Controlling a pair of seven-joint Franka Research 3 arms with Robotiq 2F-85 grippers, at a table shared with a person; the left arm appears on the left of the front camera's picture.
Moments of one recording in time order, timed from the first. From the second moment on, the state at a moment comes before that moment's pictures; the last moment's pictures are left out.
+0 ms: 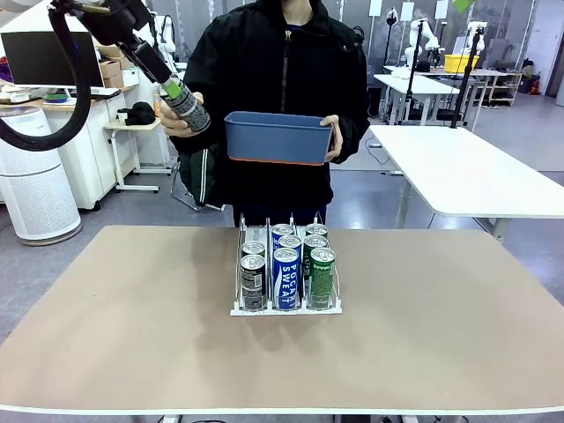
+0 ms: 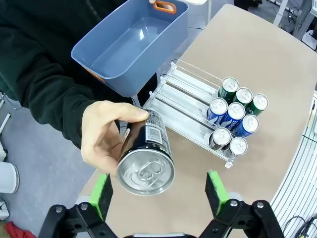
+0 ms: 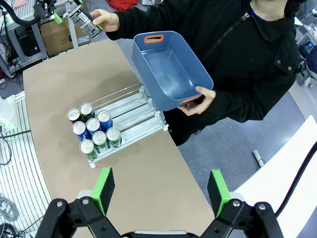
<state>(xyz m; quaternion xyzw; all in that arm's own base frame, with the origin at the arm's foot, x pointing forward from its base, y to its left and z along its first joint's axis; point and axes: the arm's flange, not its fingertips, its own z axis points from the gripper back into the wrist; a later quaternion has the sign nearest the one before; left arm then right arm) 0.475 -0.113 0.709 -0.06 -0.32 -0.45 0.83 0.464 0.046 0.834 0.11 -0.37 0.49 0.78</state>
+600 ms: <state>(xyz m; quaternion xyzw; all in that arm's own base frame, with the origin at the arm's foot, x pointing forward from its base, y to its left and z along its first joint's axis) 0.496 -0.114 0.696 -0.07 -0.31 -0.45 0.84 0.464 0.046 0.834 0.11 -0.37 0.49 0.78</state>
